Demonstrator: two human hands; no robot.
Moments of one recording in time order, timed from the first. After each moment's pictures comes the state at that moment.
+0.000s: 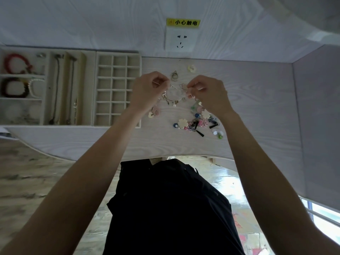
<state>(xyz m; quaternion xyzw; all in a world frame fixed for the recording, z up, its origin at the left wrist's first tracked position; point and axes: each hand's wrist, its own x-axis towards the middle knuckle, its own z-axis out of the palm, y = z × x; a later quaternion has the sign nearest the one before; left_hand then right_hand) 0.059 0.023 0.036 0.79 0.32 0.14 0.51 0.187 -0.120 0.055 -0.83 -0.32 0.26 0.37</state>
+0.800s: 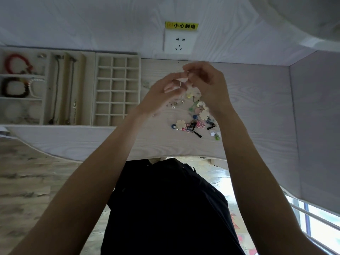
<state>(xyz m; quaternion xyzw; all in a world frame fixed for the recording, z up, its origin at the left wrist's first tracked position) 0.066 0.005 0.052 0.72 0.19 0.05 0.66 0.174 -0.111 0.093 -0.72 -0.29 0.29 0.56</state>
